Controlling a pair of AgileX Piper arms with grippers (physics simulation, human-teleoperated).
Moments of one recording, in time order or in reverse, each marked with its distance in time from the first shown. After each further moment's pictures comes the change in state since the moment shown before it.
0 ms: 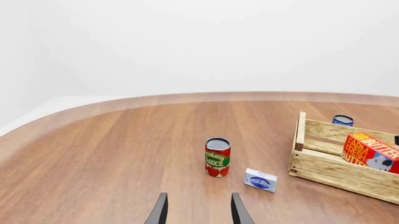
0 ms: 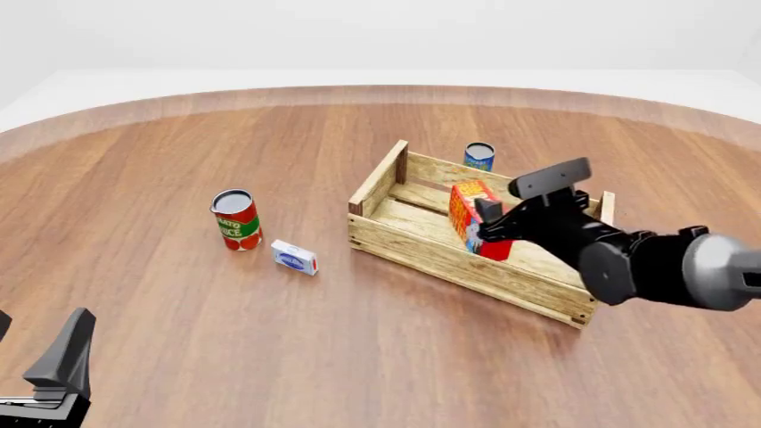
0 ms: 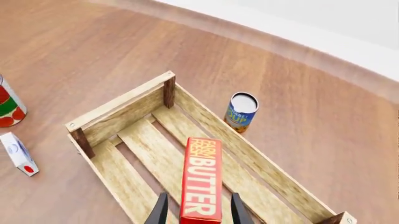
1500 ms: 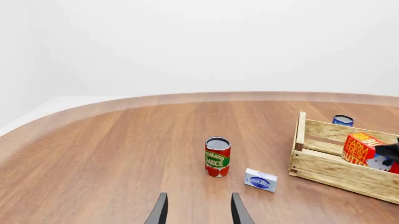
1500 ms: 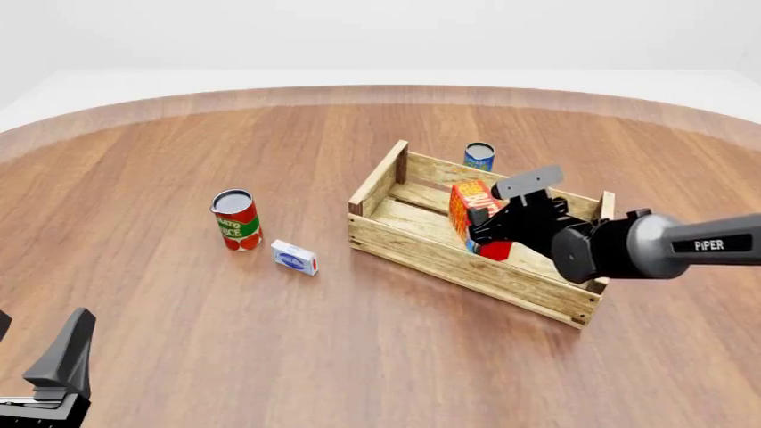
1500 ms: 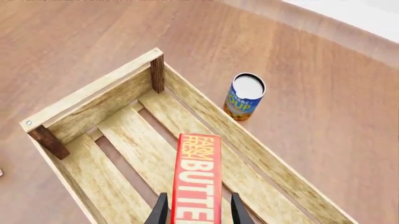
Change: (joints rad) left arm 0.000 0.000 0.000 0.000 0.000; right arm -0.025 0.204 -0.143 0.056 0.004
